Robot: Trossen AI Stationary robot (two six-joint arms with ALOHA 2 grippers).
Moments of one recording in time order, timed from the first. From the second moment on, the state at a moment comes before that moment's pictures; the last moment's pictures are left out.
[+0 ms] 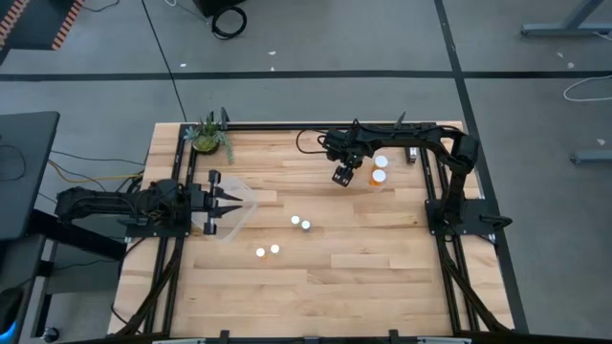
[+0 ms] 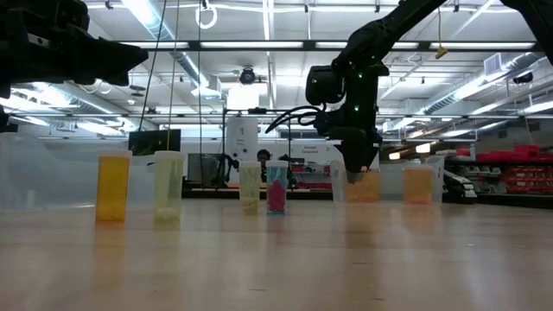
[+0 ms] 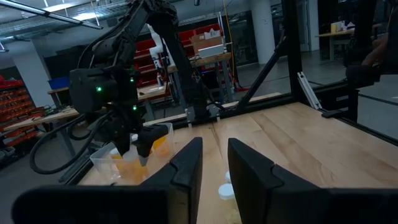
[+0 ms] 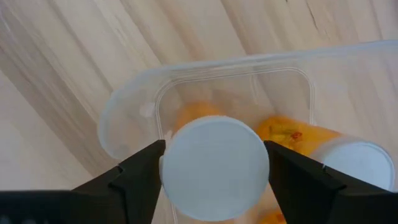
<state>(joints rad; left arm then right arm) 0.02 0.23 0.01 0.32 0.04 0.21 -0.43 1.85 1.30 -0.87 0.12 0.12</state>
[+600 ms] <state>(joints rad) 0.02 0.23 0.01 0.32 0.04 0.21 -0.43 1.74 1.37 -0.91 0.13 0.11</state>
